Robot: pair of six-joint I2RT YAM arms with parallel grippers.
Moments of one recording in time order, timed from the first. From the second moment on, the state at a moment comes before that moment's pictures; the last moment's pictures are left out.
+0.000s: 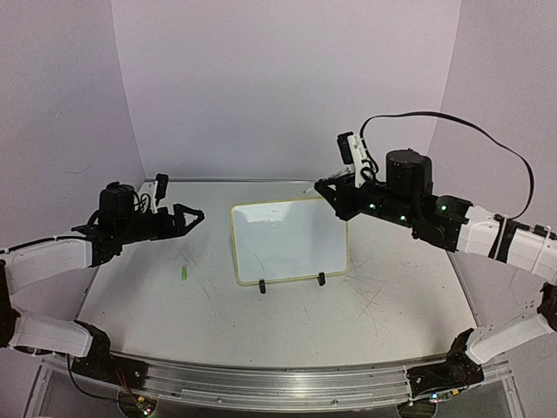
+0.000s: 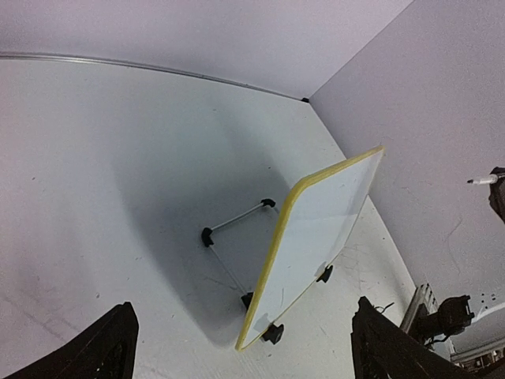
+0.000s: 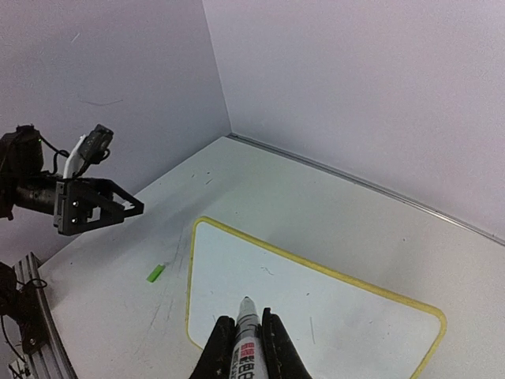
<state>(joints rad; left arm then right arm) -0.36 1.16 0.64 0.16 0.47 -0.48 0.82 1.31 1.09 0.00 0.00 0.16</state>
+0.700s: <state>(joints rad) -0.45 1.61 0.64 0.68 0.76 -0.52 1.02 1.69 1.32 0.07 0.11 0.00</state>
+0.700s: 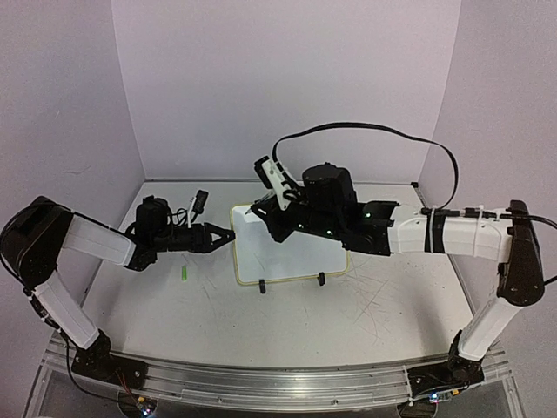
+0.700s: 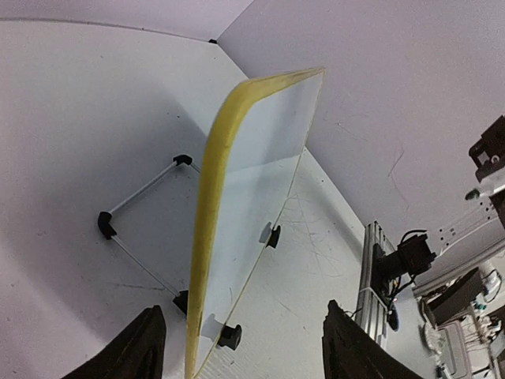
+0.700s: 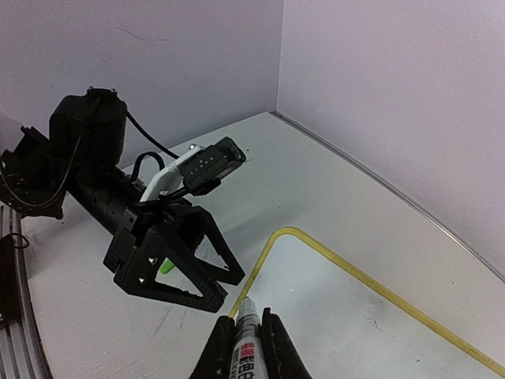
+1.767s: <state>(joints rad) -0.44 1.83 0.77 0.71 0.98 -0.34 1.02 1.79 1.35 0.15 0.13 -0.07</state>
